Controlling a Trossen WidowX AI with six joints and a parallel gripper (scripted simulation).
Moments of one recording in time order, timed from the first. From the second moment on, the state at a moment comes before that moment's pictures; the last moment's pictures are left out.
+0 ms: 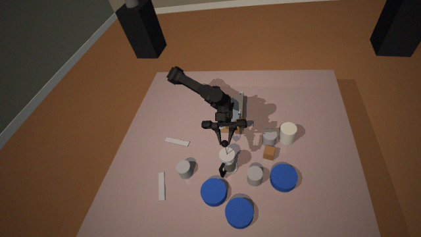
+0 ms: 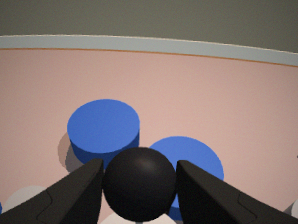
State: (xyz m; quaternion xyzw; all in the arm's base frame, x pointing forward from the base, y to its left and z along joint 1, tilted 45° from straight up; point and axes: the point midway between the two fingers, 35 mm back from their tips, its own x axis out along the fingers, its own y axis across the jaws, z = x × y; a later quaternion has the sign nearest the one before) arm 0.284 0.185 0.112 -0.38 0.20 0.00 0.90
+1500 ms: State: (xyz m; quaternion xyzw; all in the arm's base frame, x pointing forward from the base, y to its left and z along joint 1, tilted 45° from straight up) arm 0.304 0.149 0.069 -0.38 0.20 0.00 0.90
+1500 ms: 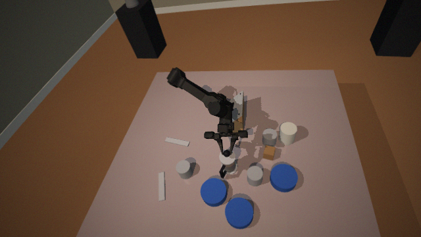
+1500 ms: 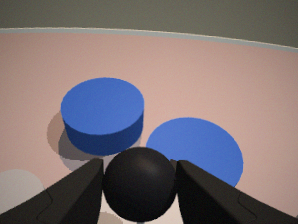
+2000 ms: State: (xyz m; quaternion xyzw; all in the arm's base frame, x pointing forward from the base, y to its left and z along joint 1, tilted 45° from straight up) arm 0.306 0.147 0.065 -0.38 0.21 0.00 0.90
